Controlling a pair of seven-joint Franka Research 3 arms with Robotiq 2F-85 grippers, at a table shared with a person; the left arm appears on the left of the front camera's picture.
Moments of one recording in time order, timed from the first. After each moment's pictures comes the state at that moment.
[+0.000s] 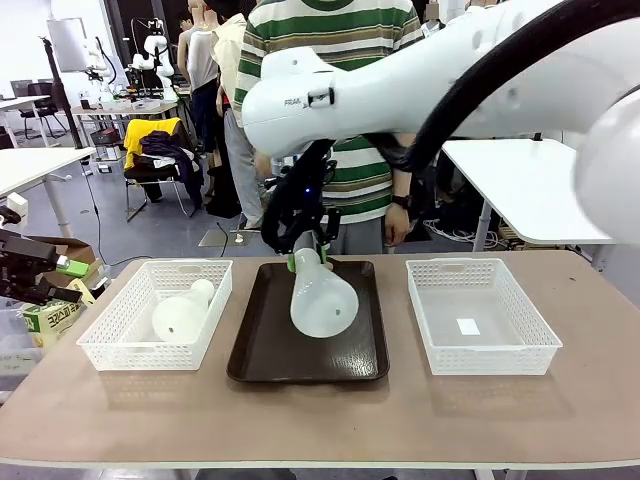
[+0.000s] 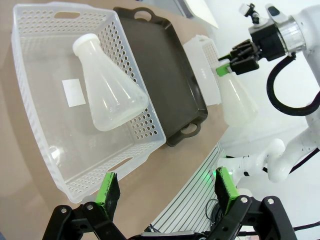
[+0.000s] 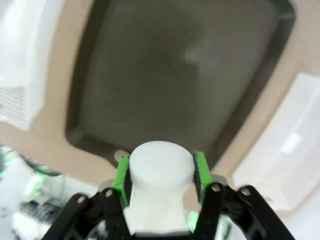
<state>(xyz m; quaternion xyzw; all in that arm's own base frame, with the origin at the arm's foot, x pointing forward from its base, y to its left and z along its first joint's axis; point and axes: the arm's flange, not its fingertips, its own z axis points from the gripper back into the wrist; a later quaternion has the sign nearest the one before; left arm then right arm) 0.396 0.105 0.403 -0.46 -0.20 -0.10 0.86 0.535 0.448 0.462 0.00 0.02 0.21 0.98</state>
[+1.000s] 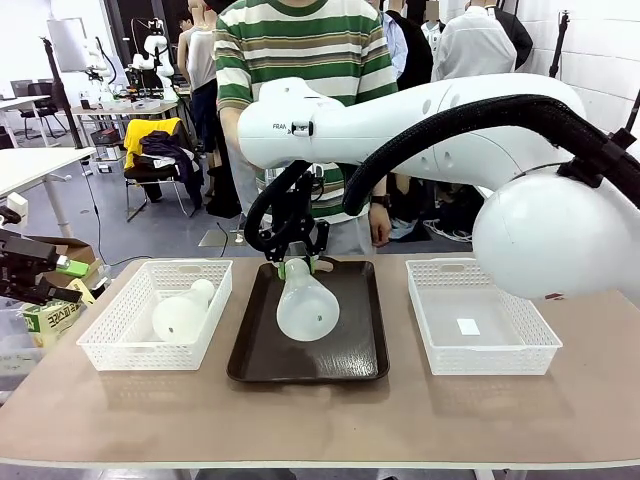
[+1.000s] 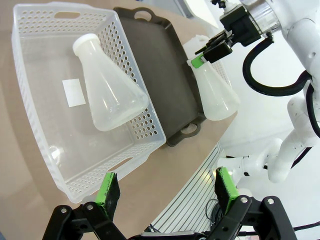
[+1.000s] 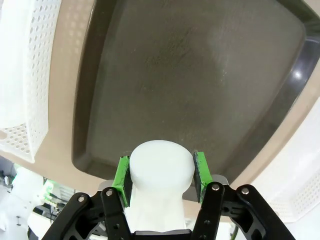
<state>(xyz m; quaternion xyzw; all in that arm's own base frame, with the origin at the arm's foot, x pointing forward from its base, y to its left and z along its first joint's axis) 0.396 0.105 0.403 -0.46 -0.20 -0.10 0.86 0.582 0.465 0.421 0.01 0.07 0.20 0.98</state>
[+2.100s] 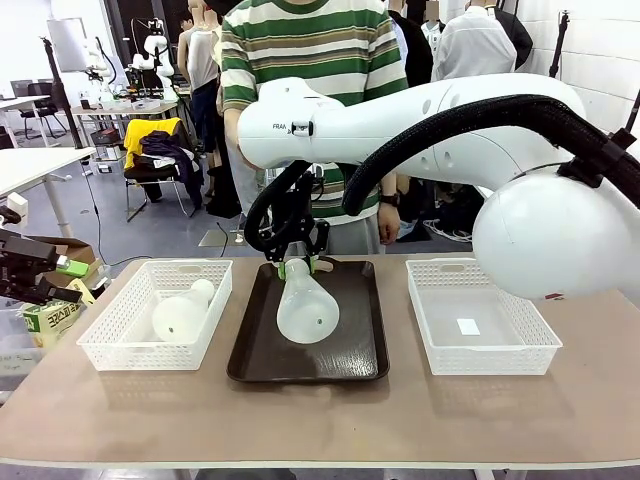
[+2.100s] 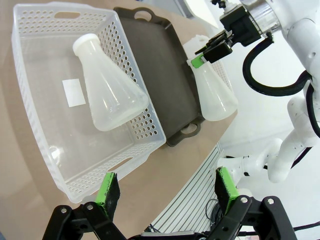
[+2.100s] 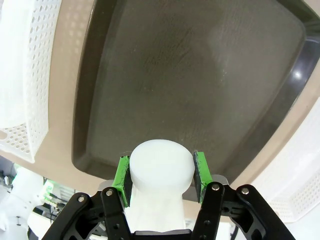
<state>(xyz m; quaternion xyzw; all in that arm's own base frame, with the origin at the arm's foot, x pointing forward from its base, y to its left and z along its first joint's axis) 0.396 0.105 0.403 -0.46 -0.20 -0.10 0.86 0.582 0.465 0.421 0.01 0.07 0.20 0.98</state>
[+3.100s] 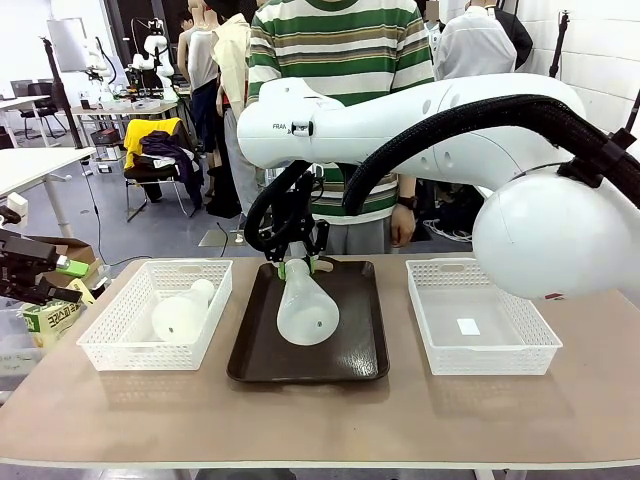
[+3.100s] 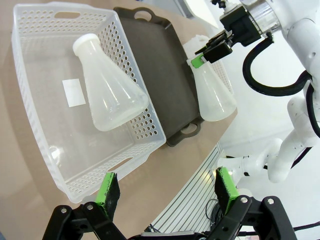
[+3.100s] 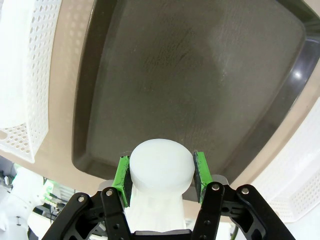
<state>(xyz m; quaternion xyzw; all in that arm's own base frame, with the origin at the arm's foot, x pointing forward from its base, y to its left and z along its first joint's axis) 0.396 0.105 0.403 -0.46 -0.20 -0.10 0.86 0.582 0.465 0.421 0.01 0.07 0.20 0.98</state>
